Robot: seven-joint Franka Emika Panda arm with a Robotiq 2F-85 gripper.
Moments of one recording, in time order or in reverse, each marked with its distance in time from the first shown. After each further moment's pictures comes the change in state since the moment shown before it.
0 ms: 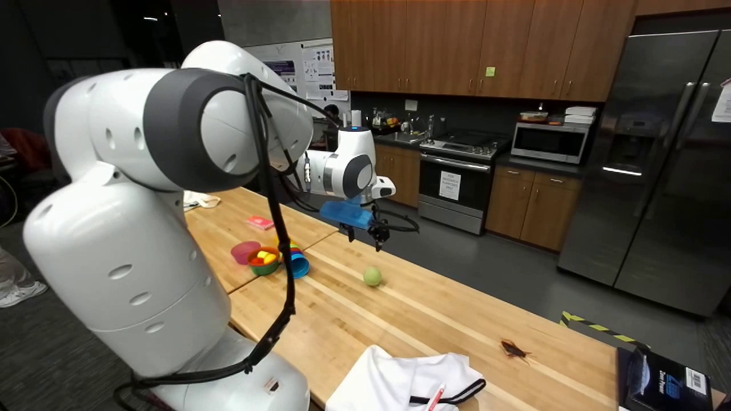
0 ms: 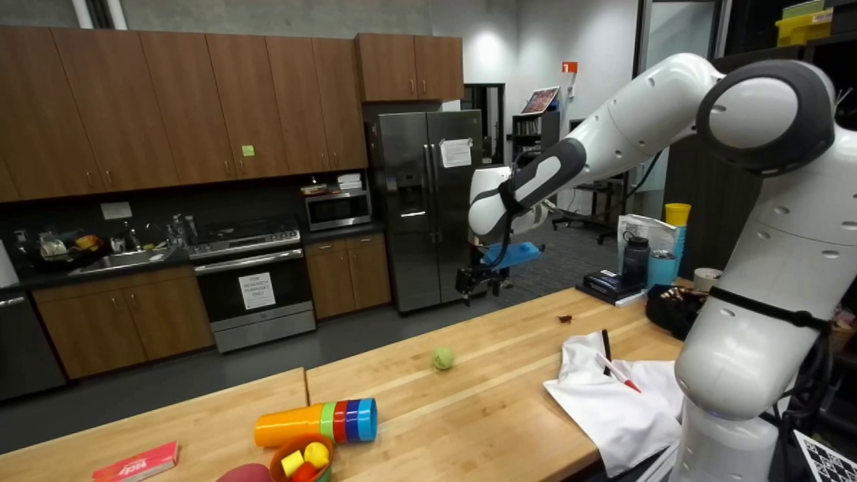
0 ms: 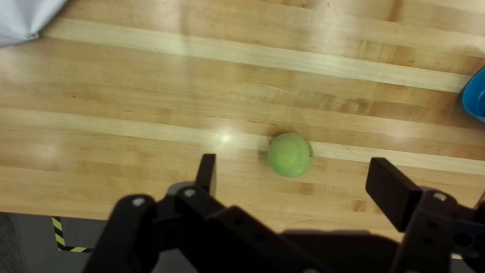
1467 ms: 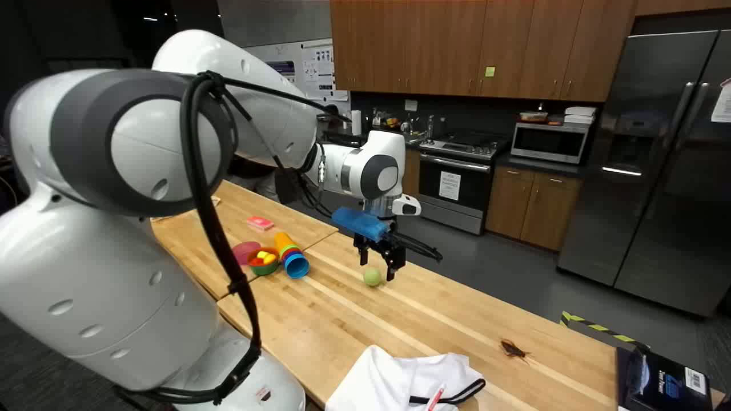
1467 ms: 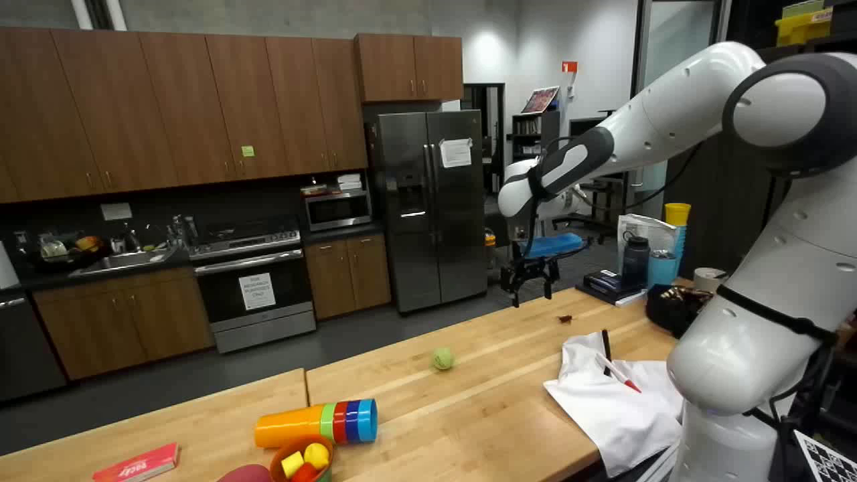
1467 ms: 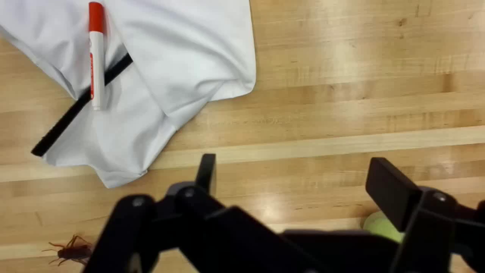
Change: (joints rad) arm -0.122 -0.120 -0.065 -0.062 -0.008 -0.313 0.048
